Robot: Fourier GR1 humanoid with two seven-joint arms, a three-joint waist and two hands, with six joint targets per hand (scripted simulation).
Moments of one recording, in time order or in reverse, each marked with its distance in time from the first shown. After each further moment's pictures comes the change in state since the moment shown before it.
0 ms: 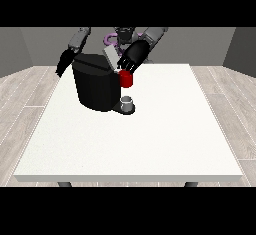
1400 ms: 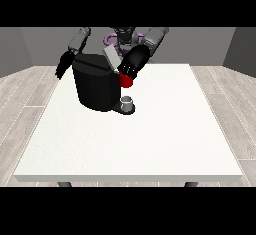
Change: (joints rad) left arm -0.014 0.059 -0.047 0.022 -0.107 0.118 -0.101; right arm -0.017 0.008 0.004 -0.018 0.001 -0.014 0.013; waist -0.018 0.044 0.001
